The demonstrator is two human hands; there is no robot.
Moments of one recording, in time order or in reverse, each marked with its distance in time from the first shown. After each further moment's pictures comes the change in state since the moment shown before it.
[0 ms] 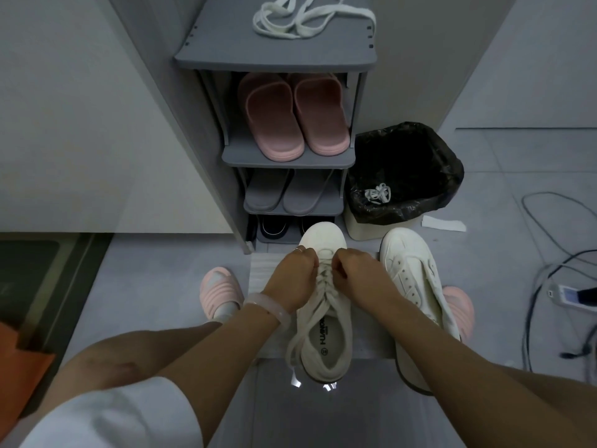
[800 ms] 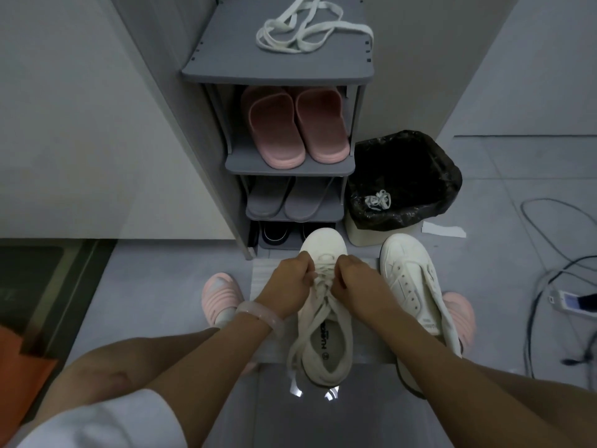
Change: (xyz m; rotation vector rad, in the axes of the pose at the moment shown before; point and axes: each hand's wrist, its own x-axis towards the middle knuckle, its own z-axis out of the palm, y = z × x) left_hand -0.006 -0.007 -0.008 -0.208 -0.013 -0.031; right_hand -0.010 -0.010 -0.005 0.013 -0.023 0.039
